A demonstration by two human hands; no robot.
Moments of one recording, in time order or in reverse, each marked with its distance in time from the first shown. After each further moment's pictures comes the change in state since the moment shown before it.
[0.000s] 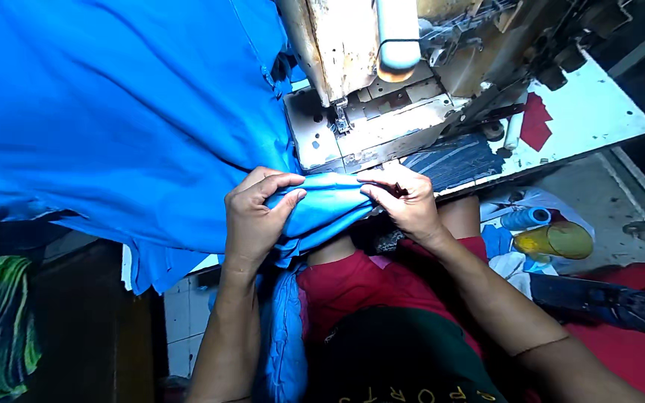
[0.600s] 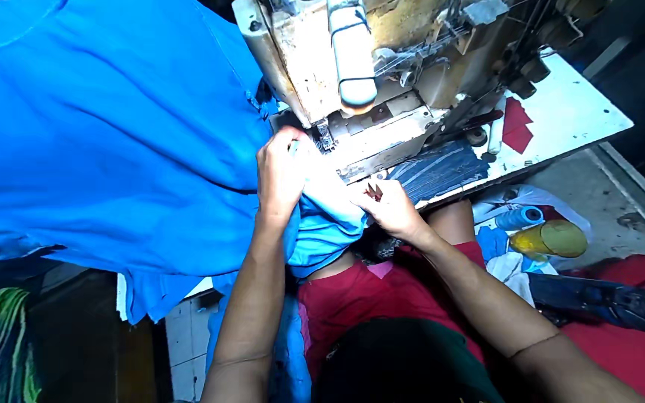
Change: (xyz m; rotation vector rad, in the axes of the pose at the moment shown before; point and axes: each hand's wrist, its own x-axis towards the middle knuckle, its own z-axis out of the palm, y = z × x) left_hand 0.098 -0.018 0.068 0.149 0.029 -0.138; right_hand 0.008 0.021 -0.001 0.077 -0.129 0.361
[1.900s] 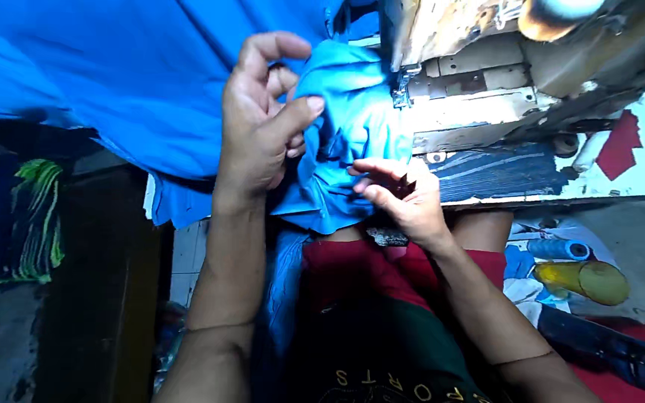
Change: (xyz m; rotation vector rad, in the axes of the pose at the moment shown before) left_hand -0.050 0.017 -0.110 -0.848 -0.035 -0.074; right_hand -0.010 -0.044 0.050 0.408 -0.271 -0.245
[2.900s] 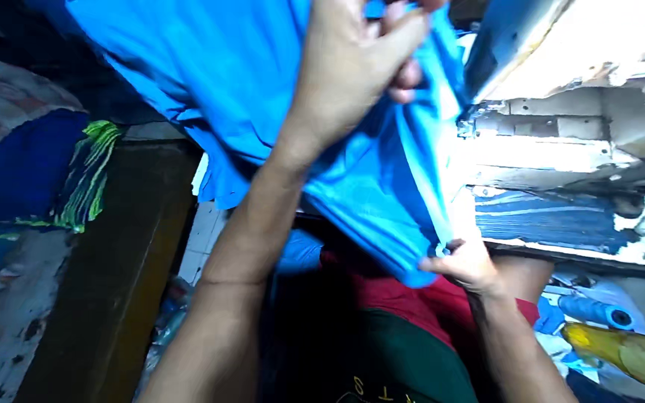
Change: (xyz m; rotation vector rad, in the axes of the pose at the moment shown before) left_hand 0.043 0.041 -0.006 0.190 0.077 0.210; right_hand -0.043 0.008 -0.017 0.227 -0.166 0.192
